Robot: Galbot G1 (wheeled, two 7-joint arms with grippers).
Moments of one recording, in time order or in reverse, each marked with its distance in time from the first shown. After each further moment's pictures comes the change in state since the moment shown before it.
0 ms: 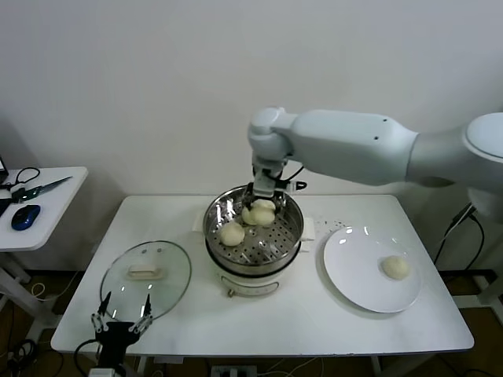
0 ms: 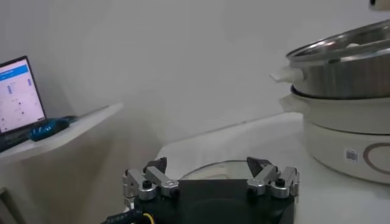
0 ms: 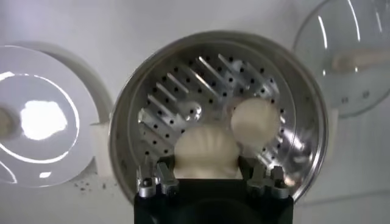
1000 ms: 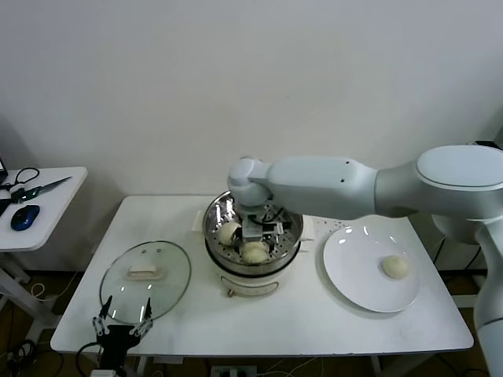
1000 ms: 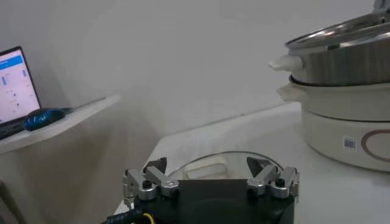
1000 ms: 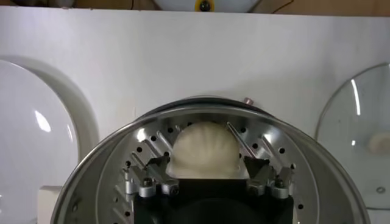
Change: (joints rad) left arm -0.006 0.006 0.001 0.034 -0.009 -0.010 0.001; right arm -0.113 0.023 -0.001 0.043 -0.080 0.037 0.005
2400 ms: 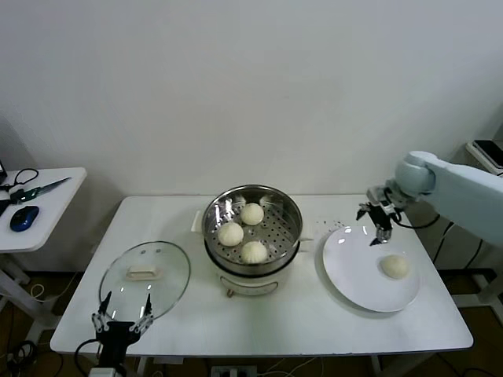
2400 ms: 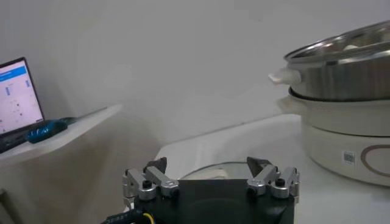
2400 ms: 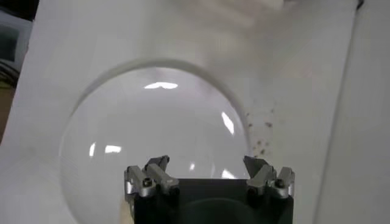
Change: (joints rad) left arm 0.007 -0.012 0.000 -0.042 0.013 0.015 -0.001; right arm -0.234 -0.661 0.200 -0.178 0.223 -0.531 0.080
